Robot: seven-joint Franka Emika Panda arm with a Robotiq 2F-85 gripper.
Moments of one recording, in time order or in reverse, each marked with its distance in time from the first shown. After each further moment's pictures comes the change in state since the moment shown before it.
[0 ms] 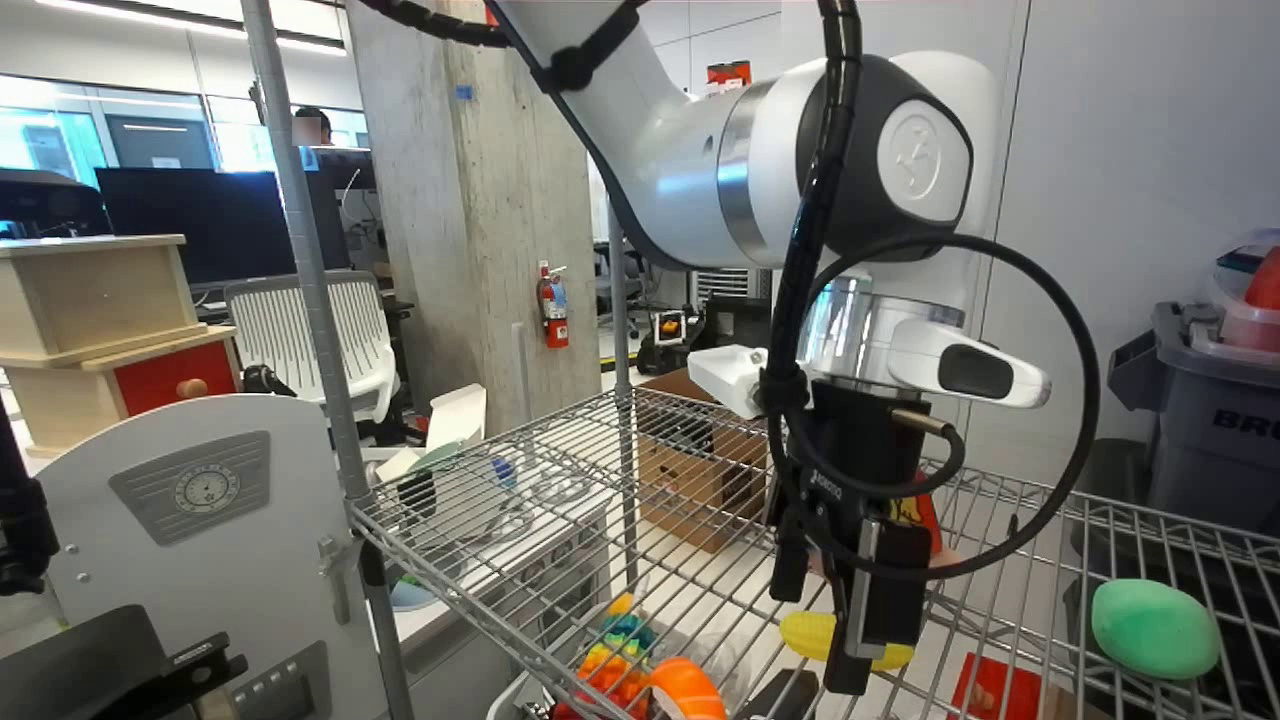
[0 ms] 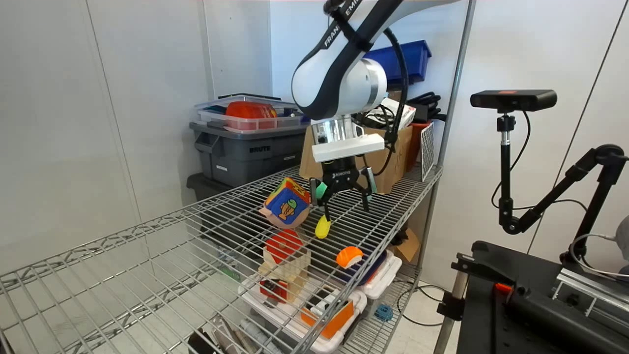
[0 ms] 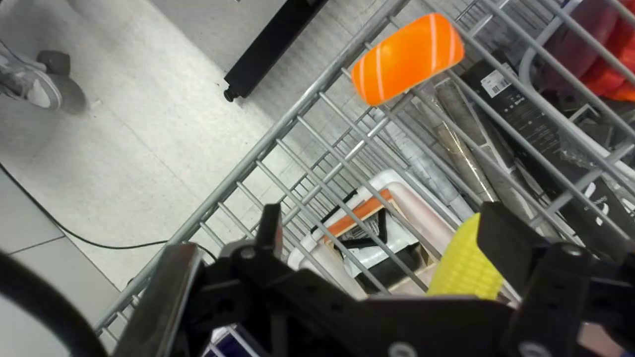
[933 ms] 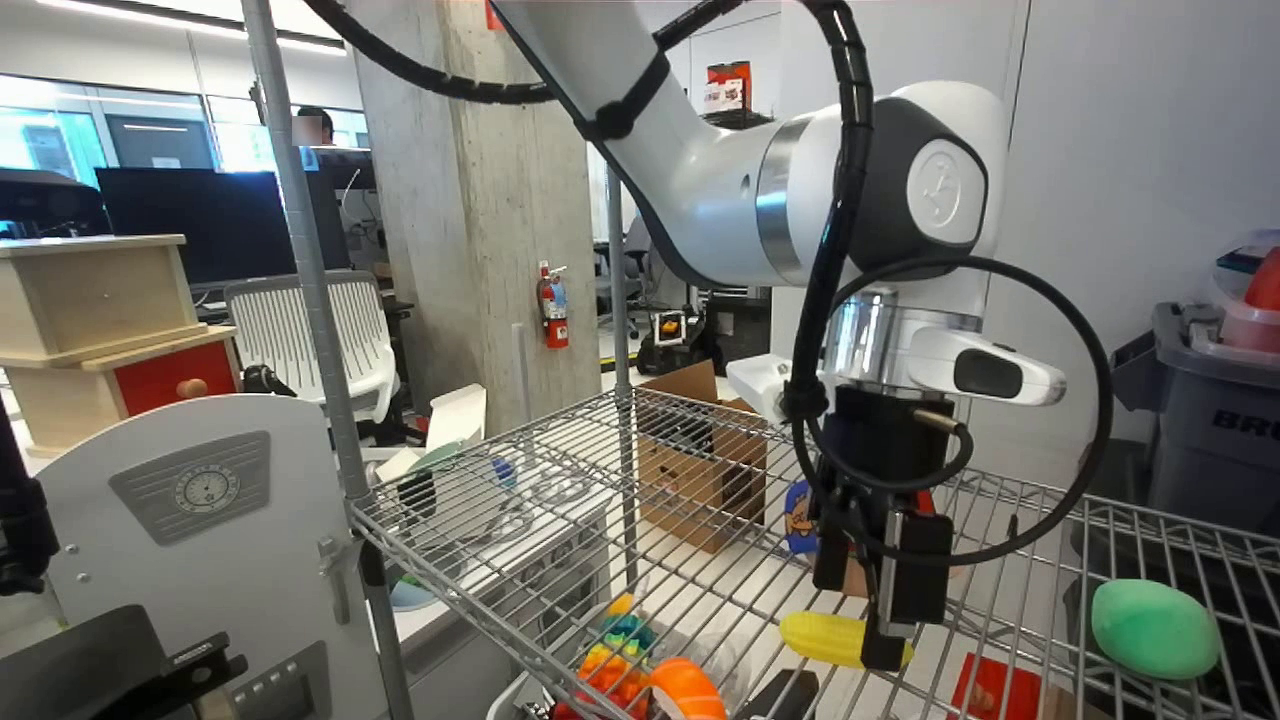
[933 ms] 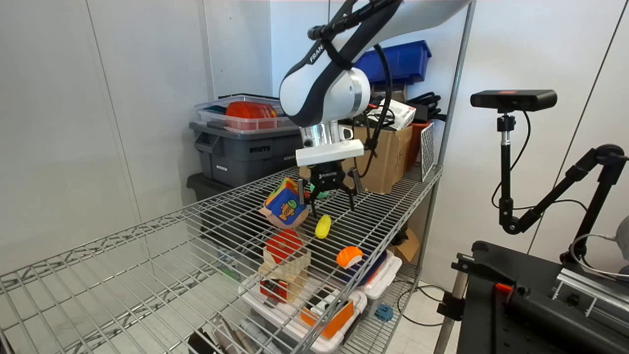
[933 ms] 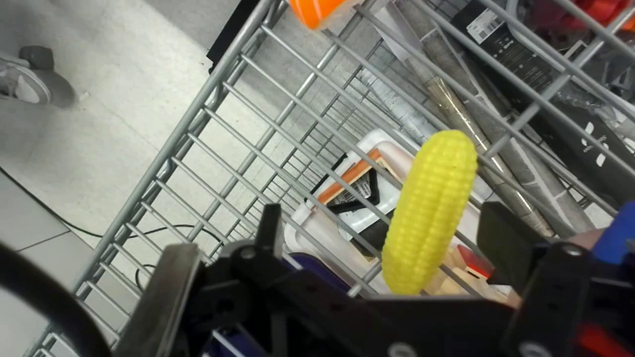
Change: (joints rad) arm 0.002 0.129 -0.011 0.200 0.000 -0.024 0.103
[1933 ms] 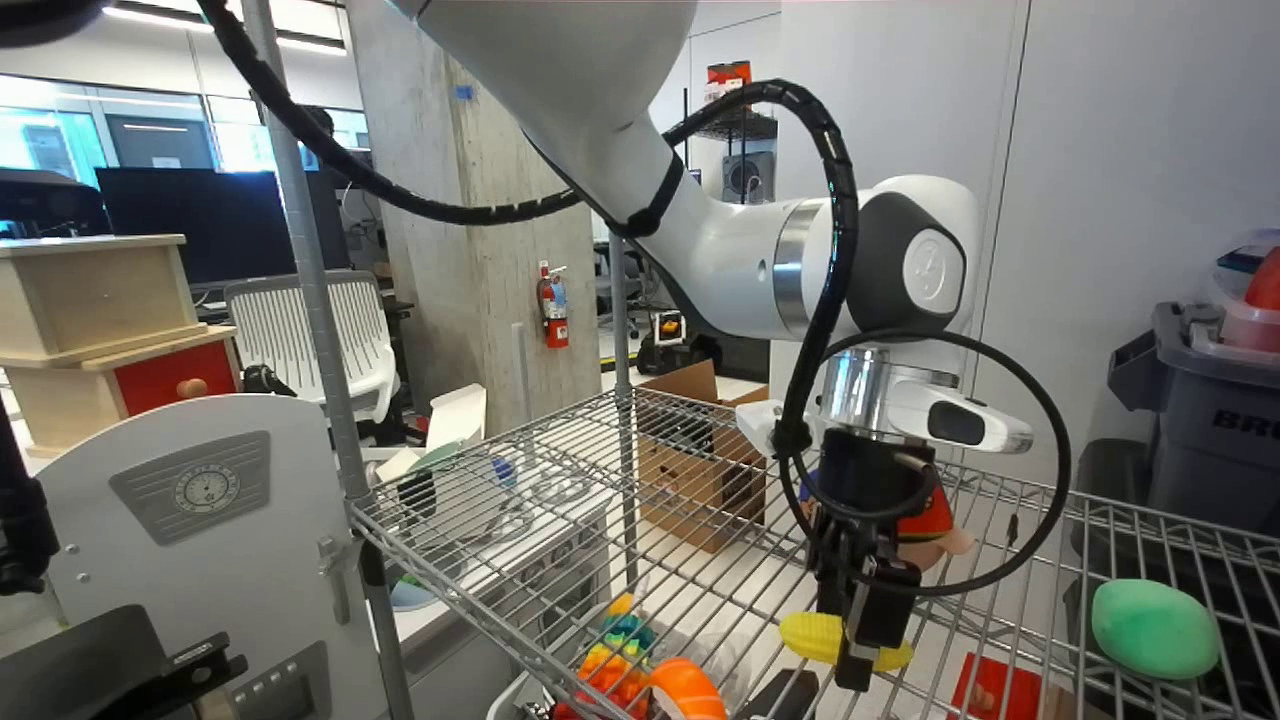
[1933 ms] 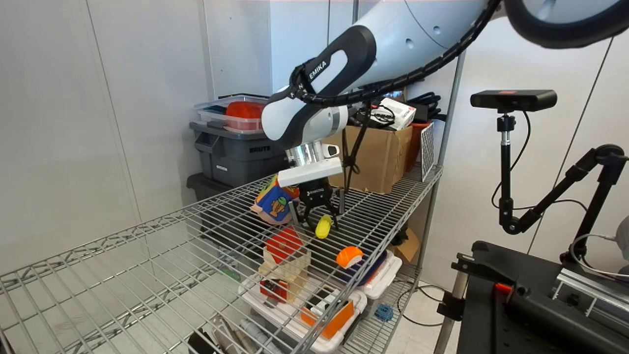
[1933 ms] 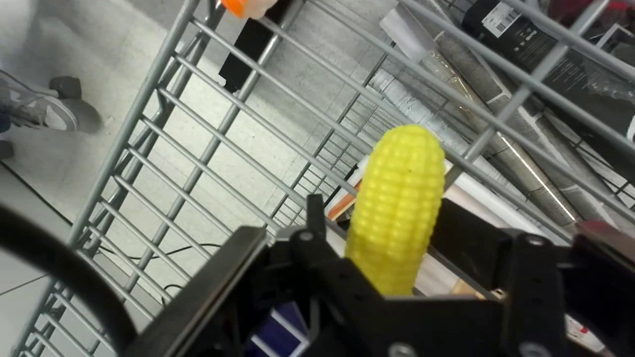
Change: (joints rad) arm 0.004 0.250 -0.004 0.356 -0.007 -0.189 0.114
